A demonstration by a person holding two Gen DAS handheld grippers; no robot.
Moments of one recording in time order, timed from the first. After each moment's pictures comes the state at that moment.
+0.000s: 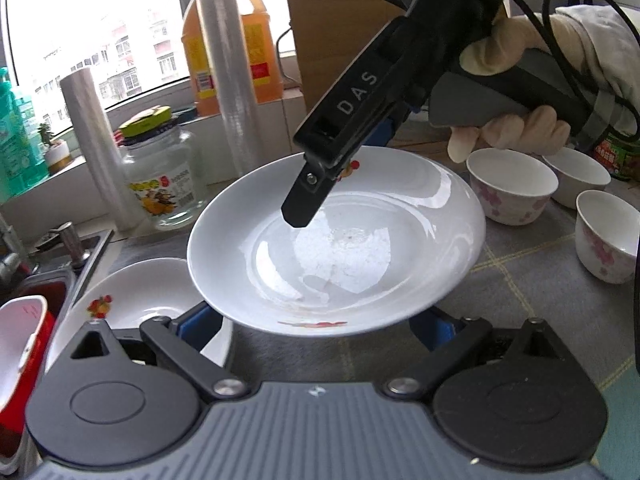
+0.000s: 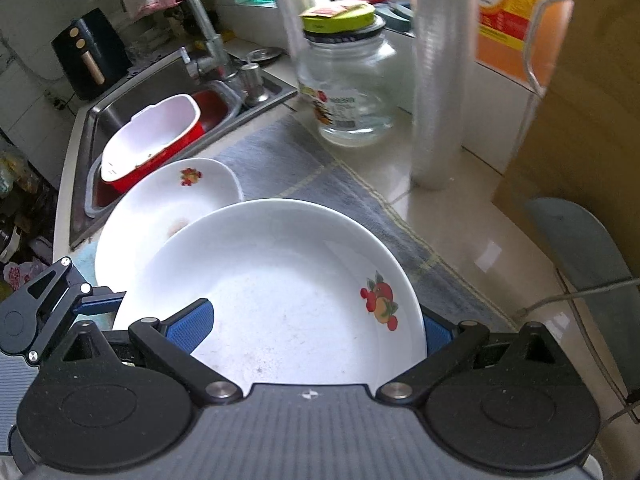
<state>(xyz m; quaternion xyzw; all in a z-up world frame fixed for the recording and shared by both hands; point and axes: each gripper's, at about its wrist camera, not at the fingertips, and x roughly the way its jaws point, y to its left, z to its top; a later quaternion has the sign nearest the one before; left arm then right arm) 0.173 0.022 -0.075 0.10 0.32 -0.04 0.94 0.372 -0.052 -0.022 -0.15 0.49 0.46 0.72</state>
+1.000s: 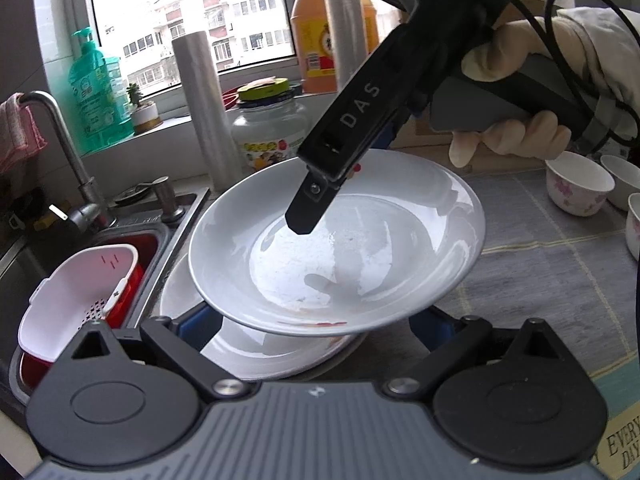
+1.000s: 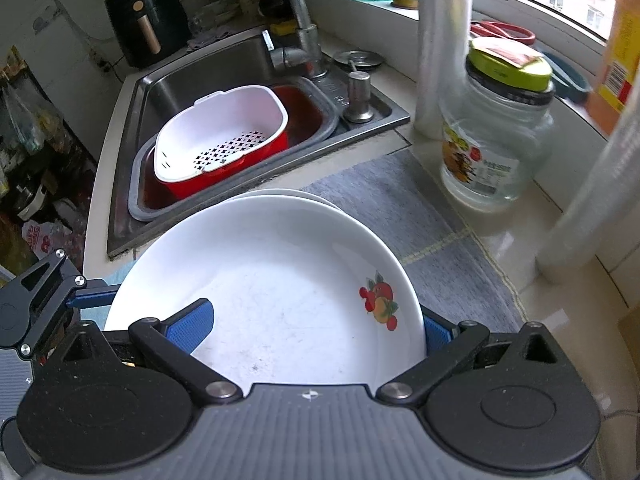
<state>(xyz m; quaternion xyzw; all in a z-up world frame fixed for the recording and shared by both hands) 0.133 0.103 -0.067 0.07 0.32 0.04 0.94 0.339 0.069 -0.022 -0.19 0.47 0.52 0.68</state>
